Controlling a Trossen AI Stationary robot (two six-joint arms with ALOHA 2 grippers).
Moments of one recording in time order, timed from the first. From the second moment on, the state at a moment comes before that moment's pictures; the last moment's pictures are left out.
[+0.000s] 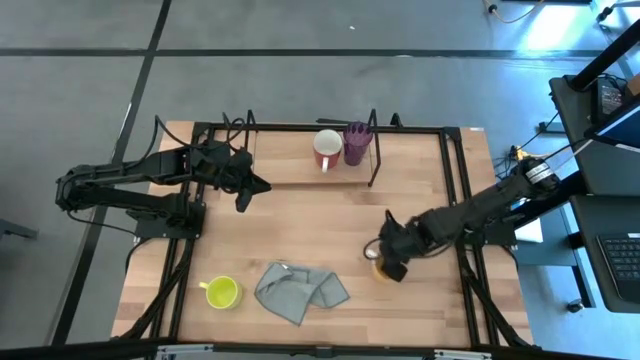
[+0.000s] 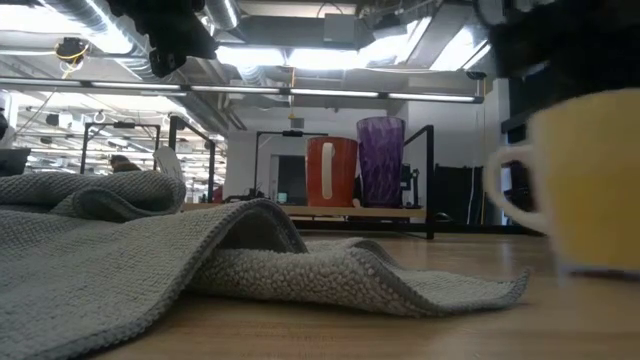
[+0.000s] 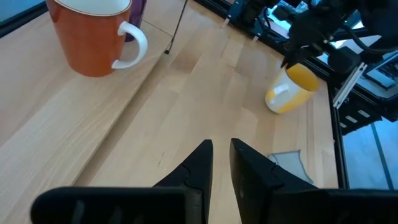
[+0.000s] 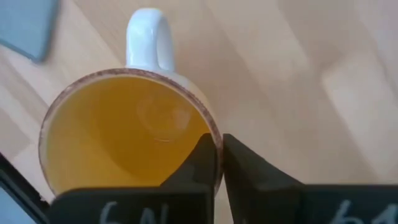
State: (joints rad) left arm 0.20 0.84 0.82 -0.53 0.11 -0.42; right arm 0.43 1.46 1.02 -0.94 0.03 1.02
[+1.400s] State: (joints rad) left arm 0.20 0.84 0.82 -0.53 0.04 -0.41; right arm 0.07 1.48 1.08 -0.86 0.03 0.43
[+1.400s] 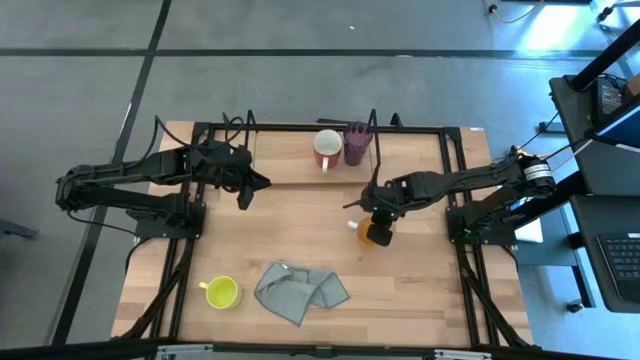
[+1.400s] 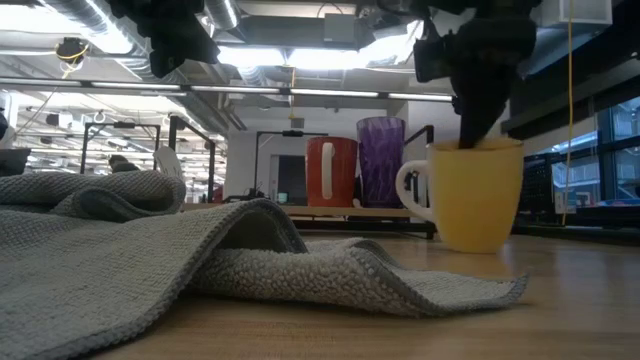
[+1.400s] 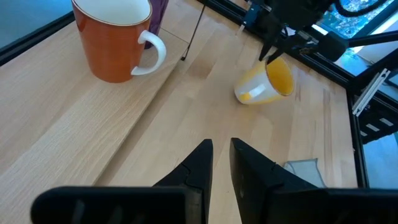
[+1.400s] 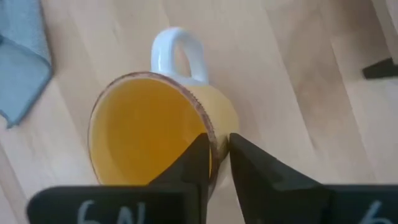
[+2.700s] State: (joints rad) left arm 0.20 0.84 0.82 -0.57 0.05 -0.39; right arm 0.00 1.48 1.07 -0.99 0.11 0.45
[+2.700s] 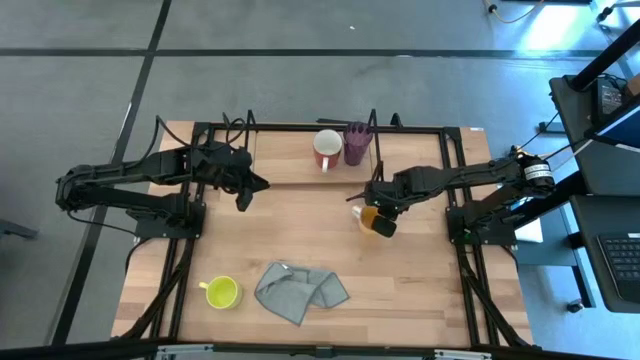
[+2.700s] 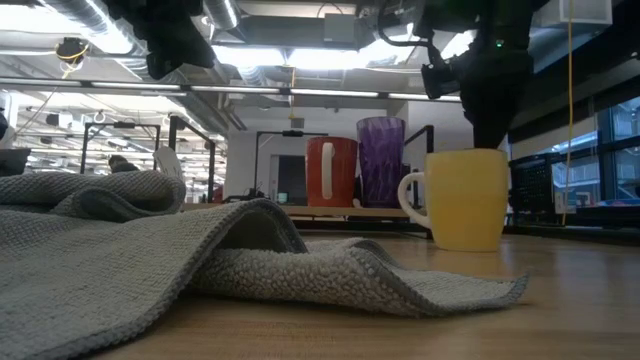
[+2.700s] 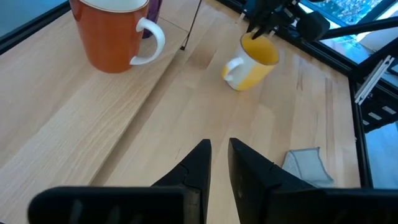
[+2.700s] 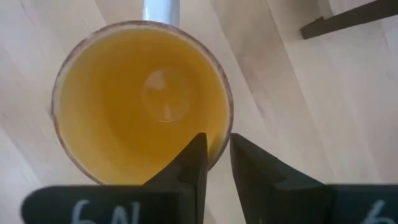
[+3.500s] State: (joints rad) left arm 0.20 0.84 0.82 -0.57 0.05 -0.37; right arm 0.00 1.48 1.19 -0.95 0.16 0.52
